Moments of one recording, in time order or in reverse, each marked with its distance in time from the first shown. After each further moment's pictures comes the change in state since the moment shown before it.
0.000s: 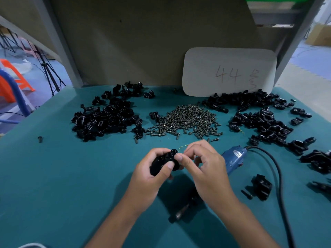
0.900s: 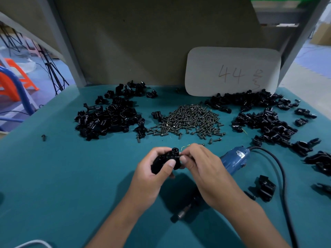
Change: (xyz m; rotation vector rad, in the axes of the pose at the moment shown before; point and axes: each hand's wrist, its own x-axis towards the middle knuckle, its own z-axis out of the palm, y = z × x) left_hand 0.001 -0.003 0.000 -0.025 0.025 -0.015; right_hand 0.000 0.006 -0.011 -0.239 -0.317 -0.071
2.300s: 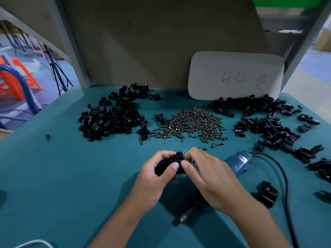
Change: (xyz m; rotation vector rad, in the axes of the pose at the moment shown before) left_hand 0.003 -0.002 0.000 -0.051 -0.053 -0.043; right_hand 0.003 -0.006 -0.011 -0.212 -0.105 0.001
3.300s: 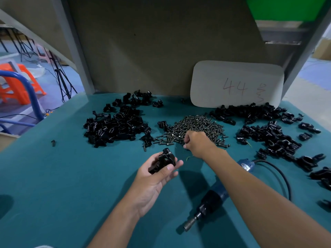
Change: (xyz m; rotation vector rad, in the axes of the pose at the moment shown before) left_hand 0.011 0.001 -0.014 -0.596 0.088 -0.261; right_hand 0.142 0.072 0.036 -0.076 -0.220 0.376
